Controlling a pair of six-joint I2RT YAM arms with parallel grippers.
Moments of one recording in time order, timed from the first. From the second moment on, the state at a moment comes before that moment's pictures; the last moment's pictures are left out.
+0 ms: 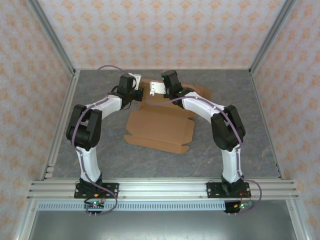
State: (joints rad) left arm -0.23 1.95 1.32 -0.05 0.10 -0.09; right arm 0.59 2.02 1.60 -0.14 0.32 -1.26
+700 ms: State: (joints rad) left arm -0.26 1.95 1.28 -0.04 0.03 -0.08; right arm 0.59 2.02 1.60 -0.13 0.32 -1.26
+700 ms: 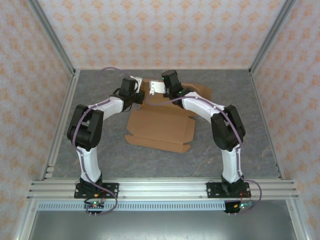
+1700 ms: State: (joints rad) left arm -0.35 1.98 1.30 -0.05 -0.27 -0.17; right arm 0.59 2.02 1.62 -0.18 0.31 -1.21
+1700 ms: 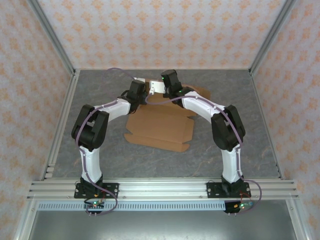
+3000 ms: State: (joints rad) left arm -0.22 1.86 1.25 -0.16 0.08 -0.14; right arm 0.59 2.02 1.61 -0.16 0.31 -1.21
